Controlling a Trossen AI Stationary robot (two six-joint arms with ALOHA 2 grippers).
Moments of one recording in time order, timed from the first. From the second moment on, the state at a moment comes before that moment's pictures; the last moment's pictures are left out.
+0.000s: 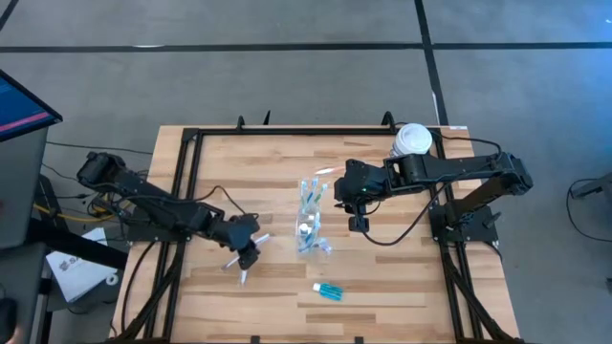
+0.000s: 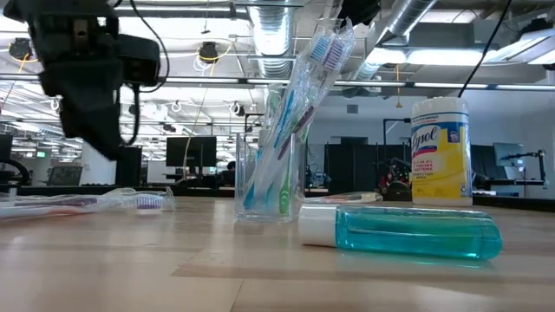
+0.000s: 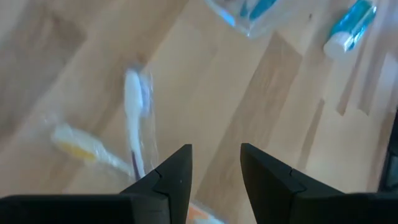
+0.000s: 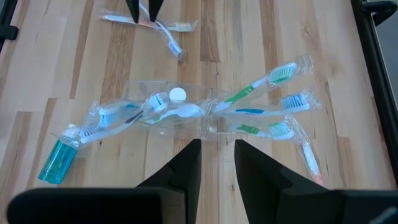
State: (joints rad) left arm -0.36 1.27 0.62 -0.32 -0.11 -0.93; right arm 0.10 1.49 1.48 -0.91 0.13 0.00
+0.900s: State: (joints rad) left arm -0.39 1.27 0.62 -0.57 0.08 -1.14; right arm 0.10 1.49 1.48 -0.90 0.13 0.02
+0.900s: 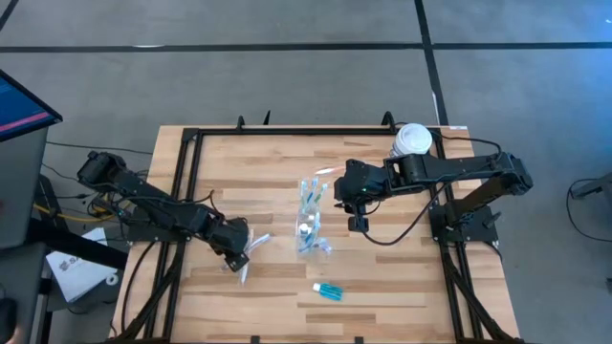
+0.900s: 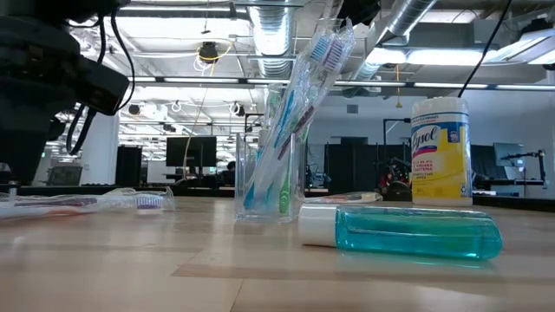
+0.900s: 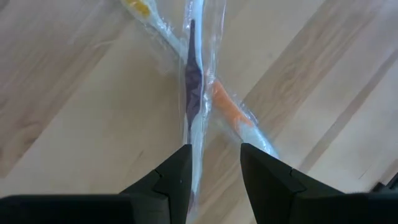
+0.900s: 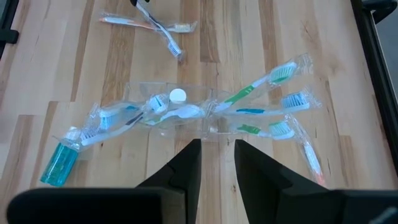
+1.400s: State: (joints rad) left arm -0.48 1.31 0.61 -0.61 0.05 -1.22; right arm 0.10 1.49 1.48 -0.90 0.13 0.02
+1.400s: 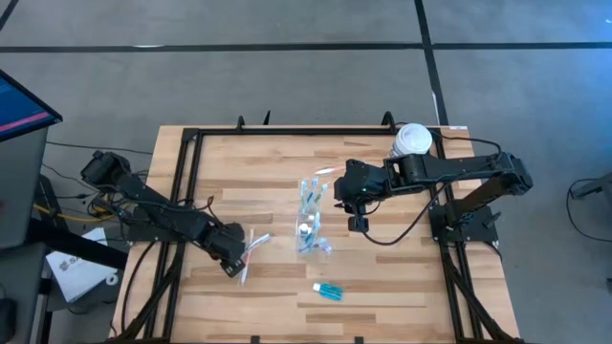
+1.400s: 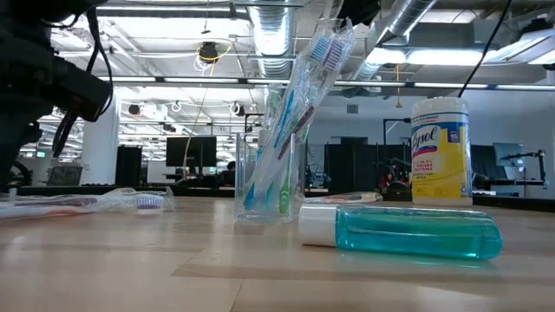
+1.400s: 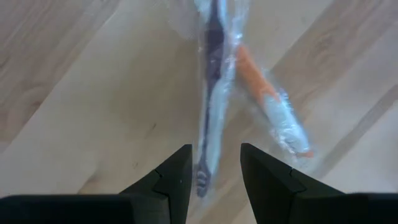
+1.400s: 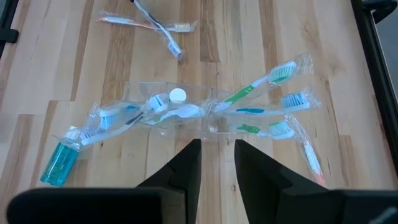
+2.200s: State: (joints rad) left arm -0.49 1.44 0.62 -0.62 0.10 -1.24; right arm 0.10 1.49 1.48 -0.91 0.13 0.02
